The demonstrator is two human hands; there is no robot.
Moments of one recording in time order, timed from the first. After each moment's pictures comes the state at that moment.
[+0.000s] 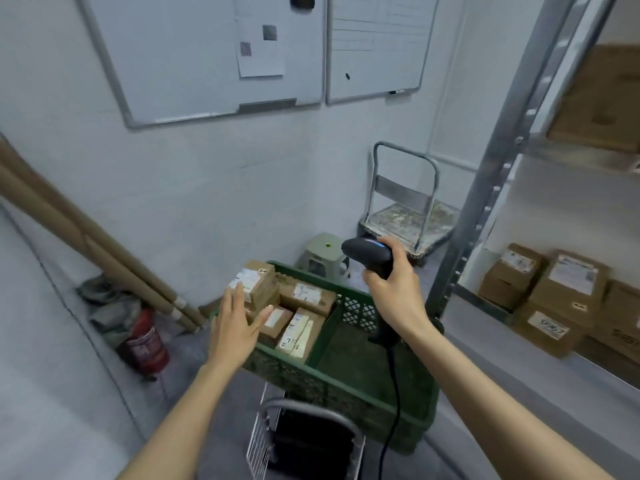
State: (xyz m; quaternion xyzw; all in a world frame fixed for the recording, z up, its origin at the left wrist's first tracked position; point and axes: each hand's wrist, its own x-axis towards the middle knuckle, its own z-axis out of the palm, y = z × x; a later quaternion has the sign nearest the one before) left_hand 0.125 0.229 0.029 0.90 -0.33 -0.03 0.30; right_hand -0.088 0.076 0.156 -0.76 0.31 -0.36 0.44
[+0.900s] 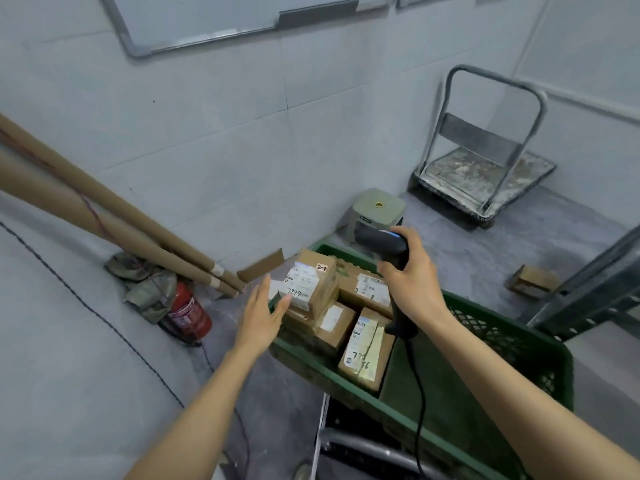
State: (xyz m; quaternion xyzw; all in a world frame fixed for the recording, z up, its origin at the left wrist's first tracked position) left_hand 0.331 0.183 -0.071 0.88 -0.25 -0.19 0.36; right_hand 0.147 0.008 0.064 -0.76 0.34 -0.28 0.48
